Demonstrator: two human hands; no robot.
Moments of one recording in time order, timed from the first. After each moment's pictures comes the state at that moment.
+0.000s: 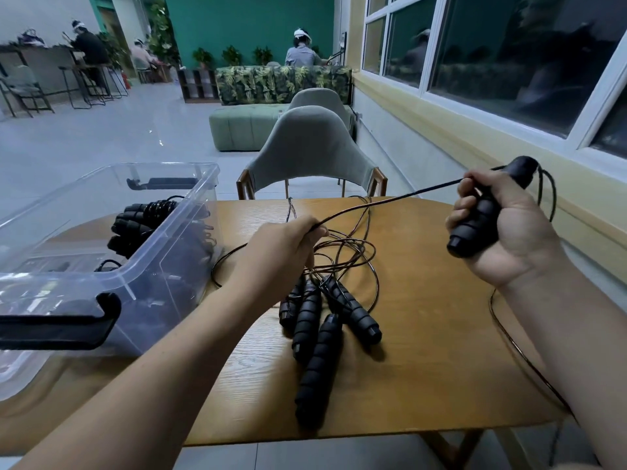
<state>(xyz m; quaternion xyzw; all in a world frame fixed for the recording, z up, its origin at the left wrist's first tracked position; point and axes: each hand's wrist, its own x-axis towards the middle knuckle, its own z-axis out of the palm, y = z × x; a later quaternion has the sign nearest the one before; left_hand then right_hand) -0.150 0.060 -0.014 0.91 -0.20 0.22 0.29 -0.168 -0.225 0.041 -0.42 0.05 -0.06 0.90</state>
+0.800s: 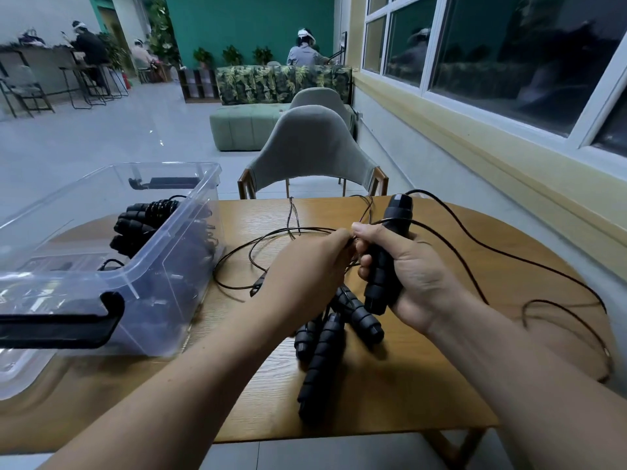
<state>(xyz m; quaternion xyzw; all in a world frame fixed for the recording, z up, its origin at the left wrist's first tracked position) -0.172 0.027 -0.016 0.92 -0.25 0.21 0.22 -0.193 -0.134 0.003 -0.53 0.01 0.06 0.84</state>
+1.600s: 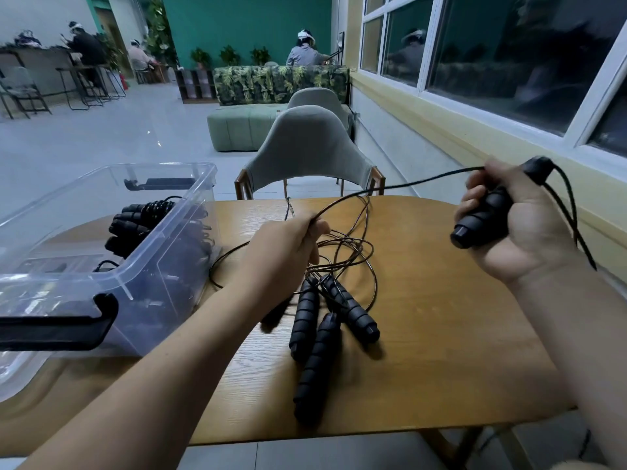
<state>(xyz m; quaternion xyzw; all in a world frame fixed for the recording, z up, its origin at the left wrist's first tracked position) -0.153 0.052 -0.011 0.91 -0.19 0.19 0.32 -0.173 -0.233 0.047 -0.39 0.05 -0.08 0.91</state>
